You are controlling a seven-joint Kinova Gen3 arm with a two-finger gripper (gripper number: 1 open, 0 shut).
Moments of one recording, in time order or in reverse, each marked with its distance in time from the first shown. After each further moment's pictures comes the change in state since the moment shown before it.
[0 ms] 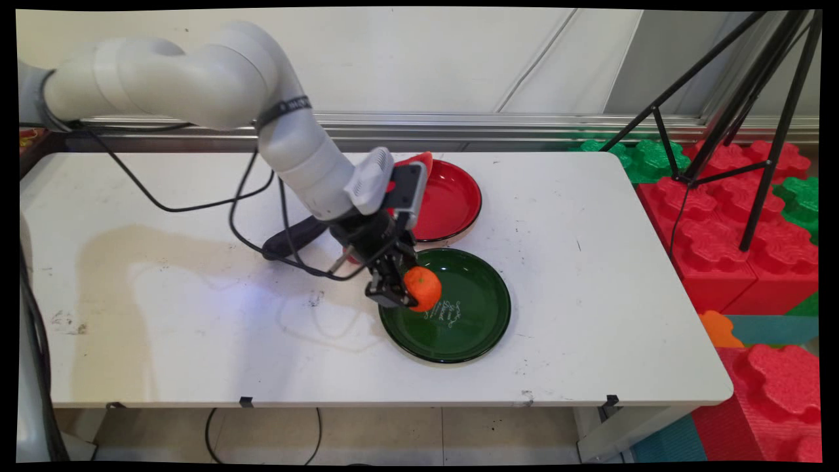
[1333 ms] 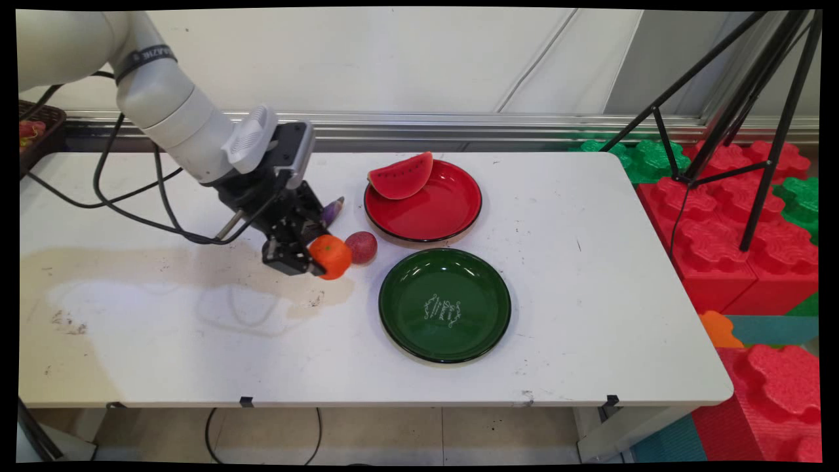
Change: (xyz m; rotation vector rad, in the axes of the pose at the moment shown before) arm -0.093 0.008 -0.098 0.065 -0.073 -0.071
